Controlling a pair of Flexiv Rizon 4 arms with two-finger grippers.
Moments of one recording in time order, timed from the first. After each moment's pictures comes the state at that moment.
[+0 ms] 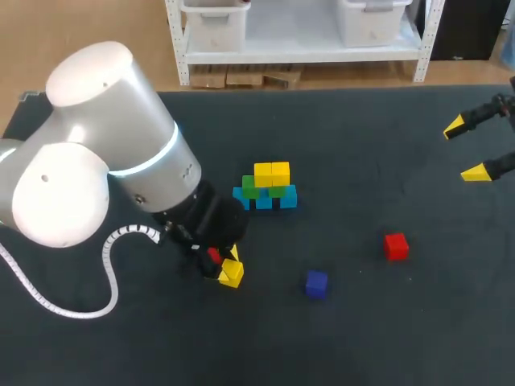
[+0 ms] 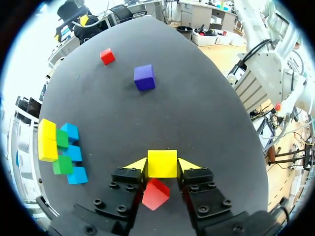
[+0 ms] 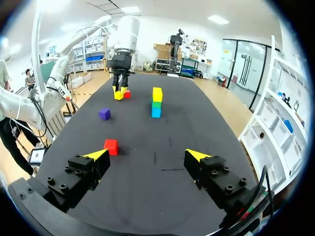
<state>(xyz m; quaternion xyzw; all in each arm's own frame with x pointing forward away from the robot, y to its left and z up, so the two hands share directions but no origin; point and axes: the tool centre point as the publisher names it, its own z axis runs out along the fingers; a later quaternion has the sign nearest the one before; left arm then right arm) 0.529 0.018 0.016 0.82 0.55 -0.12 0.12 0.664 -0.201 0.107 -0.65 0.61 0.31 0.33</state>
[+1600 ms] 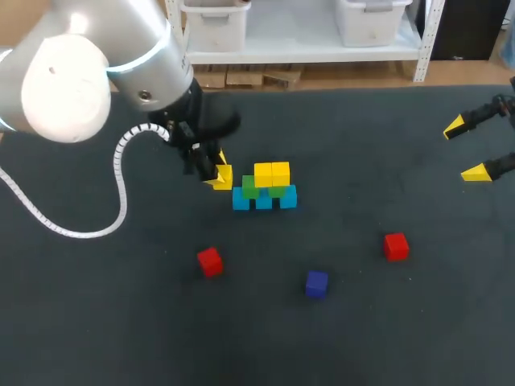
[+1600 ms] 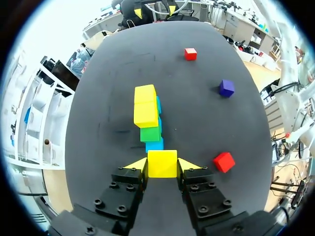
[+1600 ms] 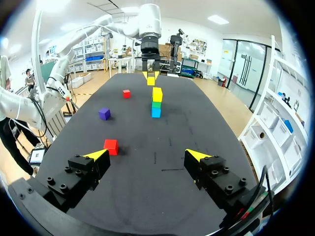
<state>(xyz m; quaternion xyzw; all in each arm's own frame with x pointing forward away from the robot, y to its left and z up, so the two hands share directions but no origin) 0.669 0.033 0.078 0.72 0.67 -0.08 0.14 0.664 -0.201 0.107 -0.65 0.61 0.31 0.33</state>
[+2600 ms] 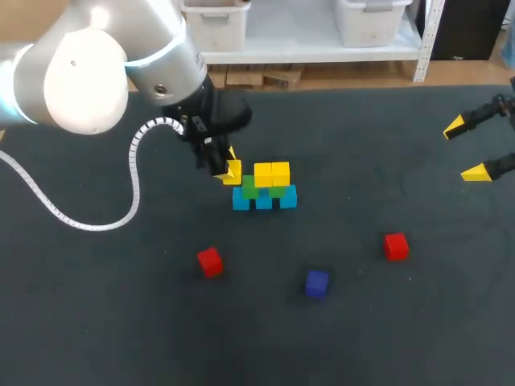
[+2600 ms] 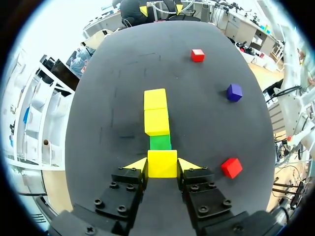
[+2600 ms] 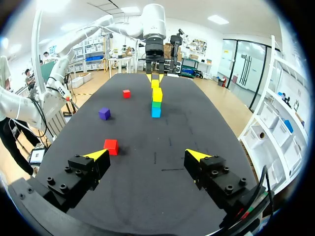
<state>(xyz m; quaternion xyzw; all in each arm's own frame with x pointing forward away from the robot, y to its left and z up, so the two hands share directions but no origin) 0.685 0.018 0.073 0.72 0.67 -0.08 0.13 0.664 -0.201 0.107 -0.65 0.61 0.31 0.33</state>
